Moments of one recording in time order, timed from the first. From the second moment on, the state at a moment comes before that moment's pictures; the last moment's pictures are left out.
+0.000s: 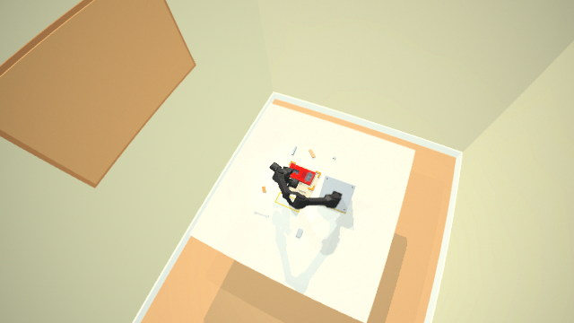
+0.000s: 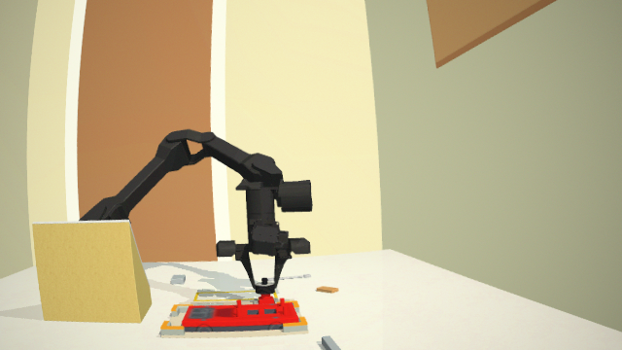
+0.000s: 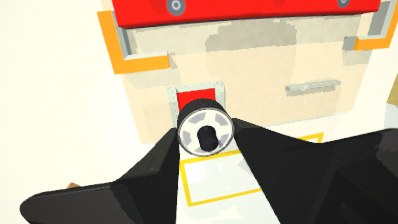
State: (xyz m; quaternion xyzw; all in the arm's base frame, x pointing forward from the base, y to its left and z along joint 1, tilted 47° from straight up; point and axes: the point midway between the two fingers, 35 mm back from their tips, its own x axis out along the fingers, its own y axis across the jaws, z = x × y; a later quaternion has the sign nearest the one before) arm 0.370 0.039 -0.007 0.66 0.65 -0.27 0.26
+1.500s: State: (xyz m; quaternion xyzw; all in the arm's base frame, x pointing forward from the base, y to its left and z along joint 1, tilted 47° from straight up) arm 0.370 0.037 -0.003 0.65 0.66 -0.26 0.26
